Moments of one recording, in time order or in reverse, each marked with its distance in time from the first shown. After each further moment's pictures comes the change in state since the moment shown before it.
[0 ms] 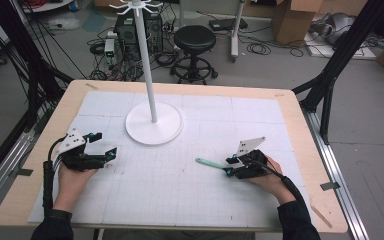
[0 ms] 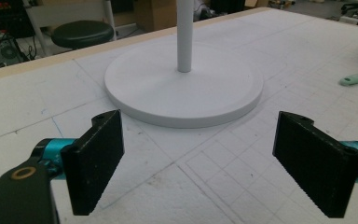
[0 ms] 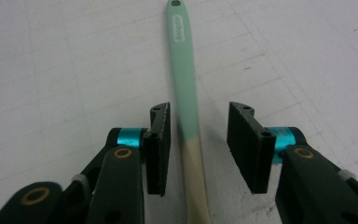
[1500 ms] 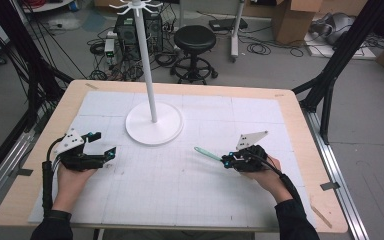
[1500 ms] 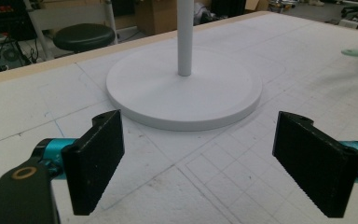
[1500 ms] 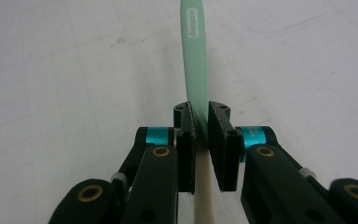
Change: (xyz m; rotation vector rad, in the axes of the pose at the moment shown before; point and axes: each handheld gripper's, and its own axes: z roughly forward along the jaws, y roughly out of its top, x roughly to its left) left arm 0.000 0.002 -0.003 -0.015 0.000 0.001; right arm 0.002 0.021 -0.013 -0.084 0.000 0.046
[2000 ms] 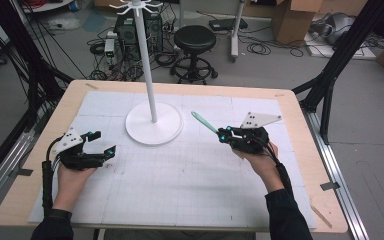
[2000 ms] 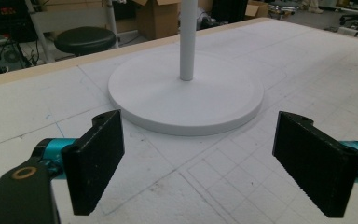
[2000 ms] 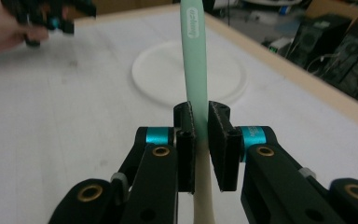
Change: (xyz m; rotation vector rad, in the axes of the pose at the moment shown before) left arm 0.002 0.000 0.001 -0.017 -0.001 -0.019; right arm 0.000 0.056 -0.030 -0.309 -0.127 0.014
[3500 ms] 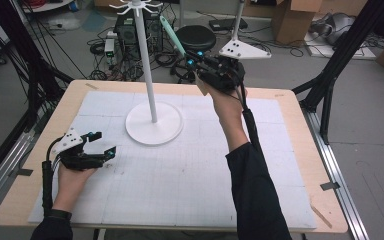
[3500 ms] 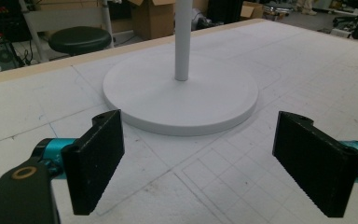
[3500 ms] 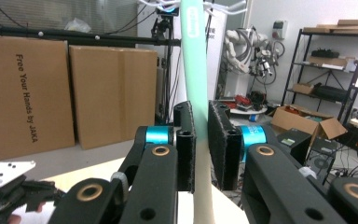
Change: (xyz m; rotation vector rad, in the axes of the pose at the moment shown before) left arm 0.000 0.000 0.000 0.001 -0.016 0.000; right arm 0.003 0.176 0.031 -0.422 -0.080 -0.009
